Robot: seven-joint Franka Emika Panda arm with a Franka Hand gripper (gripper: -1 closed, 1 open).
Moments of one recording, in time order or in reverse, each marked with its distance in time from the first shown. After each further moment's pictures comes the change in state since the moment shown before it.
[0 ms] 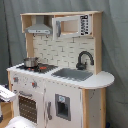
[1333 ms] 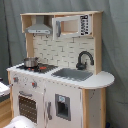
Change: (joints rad) arm -0.082 -0.012 -0.031 0.180 -0.003 -0.120 0.003
